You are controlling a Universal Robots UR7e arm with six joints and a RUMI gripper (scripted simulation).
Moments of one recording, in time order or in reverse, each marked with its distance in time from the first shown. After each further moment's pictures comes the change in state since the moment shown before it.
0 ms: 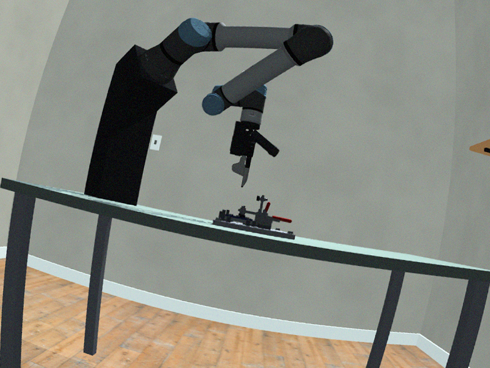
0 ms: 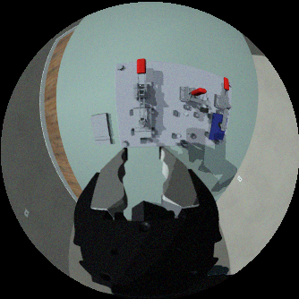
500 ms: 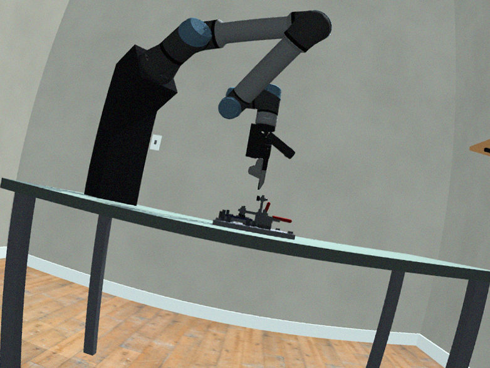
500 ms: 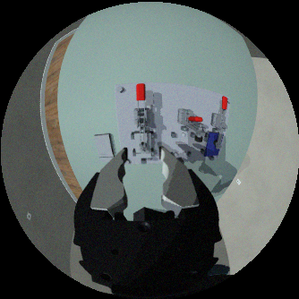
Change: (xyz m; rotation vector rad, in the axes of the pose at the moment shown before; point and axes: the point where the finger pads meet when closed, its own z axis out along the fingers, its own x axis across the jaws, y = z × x) arm 0.001 -0.058 -0.003 0.017 0.000 0.003
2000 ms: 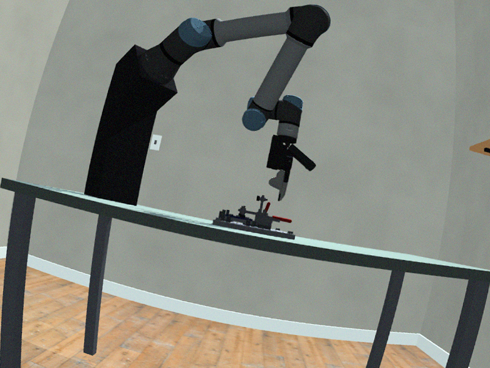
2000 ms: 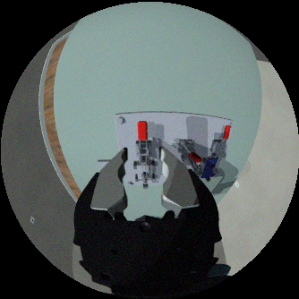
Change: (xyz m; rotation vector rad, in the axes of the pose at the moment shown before) arm -0.002 -0.077 0.027 -0.021 0.000 -0.003
